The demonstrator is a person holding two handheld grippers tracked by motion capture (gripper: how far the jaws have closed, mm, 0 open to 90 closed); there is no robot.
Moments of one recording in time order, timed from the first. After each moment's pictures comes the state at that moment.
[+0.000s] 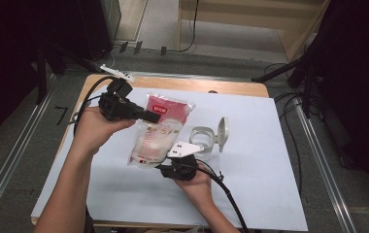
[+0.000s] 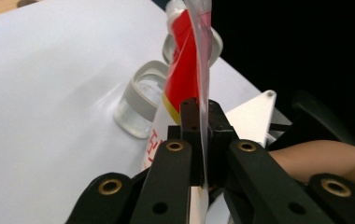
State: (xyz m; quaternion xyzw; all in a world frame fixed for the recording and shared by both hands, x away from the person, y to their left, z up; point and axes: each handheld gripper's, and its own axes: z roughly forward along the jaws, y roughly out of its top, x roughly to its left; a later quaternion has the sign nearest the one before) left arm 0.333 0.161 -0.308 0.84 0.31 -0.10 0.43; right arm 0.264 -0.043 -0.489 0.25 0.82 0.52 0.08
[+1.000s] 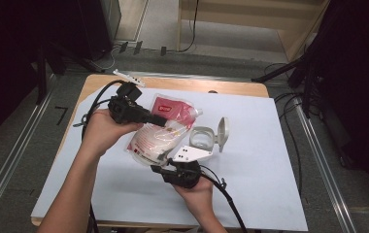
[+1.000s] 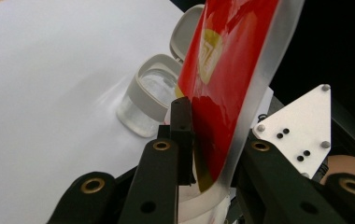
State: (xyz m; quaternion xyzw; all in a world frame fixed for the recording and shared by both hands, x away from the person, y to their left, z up) left arm 0.337 0.147 -0.320 0.84 0.32 -0.10 0.42; right arm 0.241 -0.052 -0.471 0.26 0.78 0.56 0.03
